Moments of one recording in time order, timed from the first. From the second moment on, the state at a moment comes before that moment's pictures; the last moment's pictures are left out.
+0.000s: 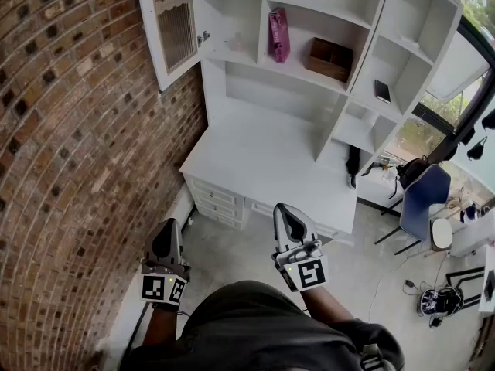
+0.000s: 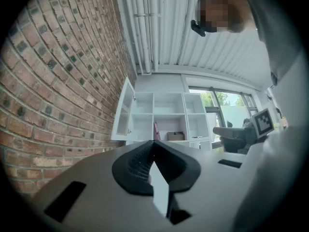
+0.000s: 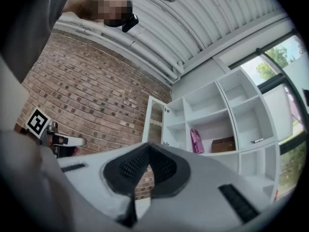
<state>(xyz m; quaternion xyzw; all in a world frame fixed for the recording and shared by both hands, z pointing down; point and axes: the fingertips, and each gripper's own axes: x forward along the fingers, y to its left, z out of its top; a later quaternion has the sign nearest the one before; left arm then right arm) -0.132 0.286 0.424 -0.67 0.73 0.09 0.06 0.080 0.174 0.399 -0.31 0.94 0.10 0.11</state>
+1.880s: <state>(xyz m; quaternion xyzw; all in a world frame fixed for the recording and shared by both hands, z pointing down) -0.207 0.301 0.427 -0.67 0.74 0.09 0.07 0.030 0.199 0.438 -0.32 0.94 0.08 0.09</state>
